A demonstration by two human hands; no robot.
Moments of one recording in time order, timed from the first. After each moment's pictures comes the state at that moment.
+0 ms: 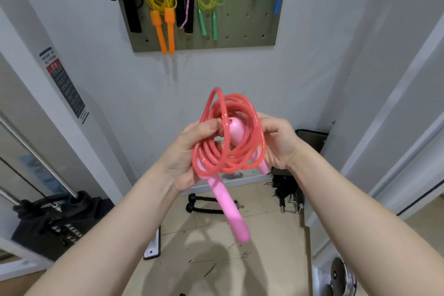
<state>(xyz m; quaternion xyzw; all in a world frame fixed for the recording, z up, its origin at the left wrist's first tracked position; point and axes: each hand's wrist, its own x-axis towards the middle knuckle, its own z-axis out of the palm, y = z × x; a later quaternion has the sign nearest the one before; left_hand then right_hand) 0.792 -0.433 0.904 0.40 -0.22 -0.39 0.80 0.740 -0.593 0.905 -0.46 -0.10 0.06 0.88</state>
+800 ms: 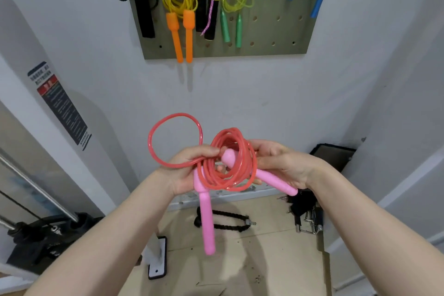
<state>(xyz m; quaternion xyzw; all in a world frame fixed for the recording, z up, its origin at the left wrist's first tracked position) 0.944 -0.436 0.866 0.40 -0.13 -0.54 0.73 0.857 -0.623 0.870 -0.65 -0.07 0.17 0.74</state>
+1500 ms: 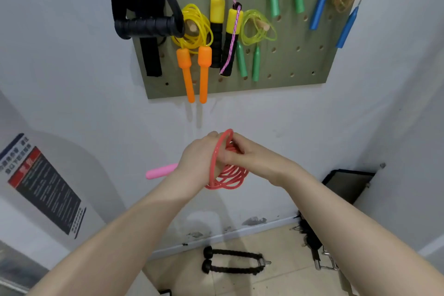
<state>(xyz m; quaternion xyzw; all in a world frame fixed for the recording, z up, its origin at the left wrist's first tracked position) 1.111 -0.466 0.907 0.90 -0.41 0.04 0.15 1.042 -0.588 0.907 -0.82 0.03 0.04 0.56</state>
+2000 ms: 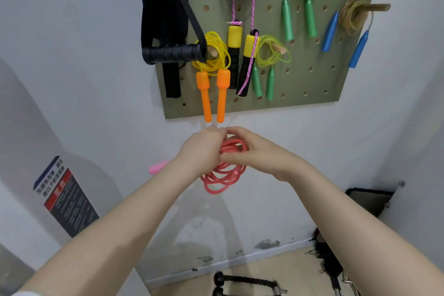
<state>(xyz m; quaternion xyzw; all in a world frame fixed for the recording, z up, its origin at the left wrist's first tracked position) 1.160 -0.444 0.945 0.91 -0.39 0.08 0.11 1.079 -0.570 0.943 -0.85 -0.01 -0.02 0.53</state>
